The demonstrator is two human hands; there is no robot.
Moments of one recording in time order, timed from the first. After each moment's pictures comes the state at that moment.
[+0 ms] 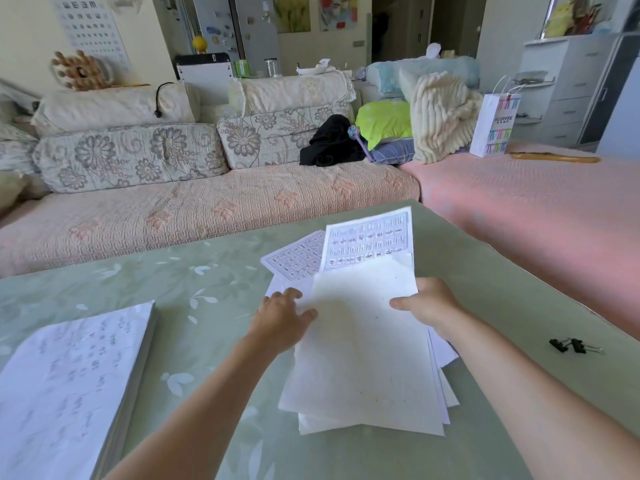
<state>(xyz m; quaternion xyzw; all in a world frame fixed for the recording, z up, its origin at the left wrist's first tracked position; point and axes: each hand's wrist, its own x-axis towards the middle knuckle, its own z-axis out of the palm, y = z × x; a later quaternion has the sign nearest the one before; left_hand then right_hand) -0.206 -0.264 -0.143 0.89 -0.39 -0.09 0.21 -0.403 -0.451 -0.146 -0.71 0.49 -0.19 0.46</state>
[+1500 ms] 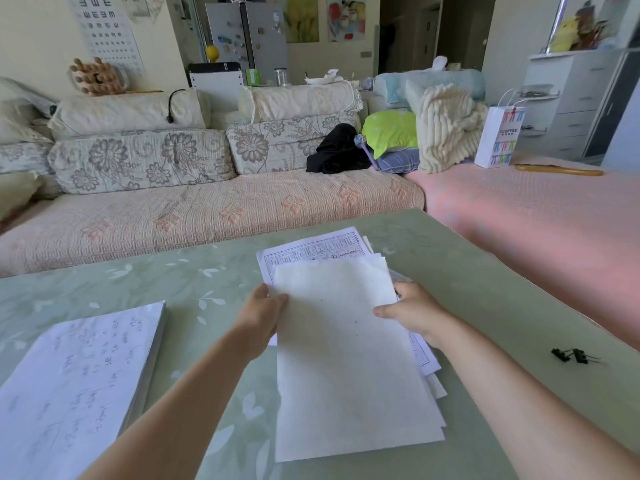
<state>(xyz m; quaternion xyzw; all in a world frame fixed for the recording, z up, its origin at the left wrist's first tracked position) -0.187 -0.247 -0.124 0.68 -0.17 -0.31 0.64 -0.388 -0.416 -0.124 -0.74 0.41 -0.15 0.52</state>
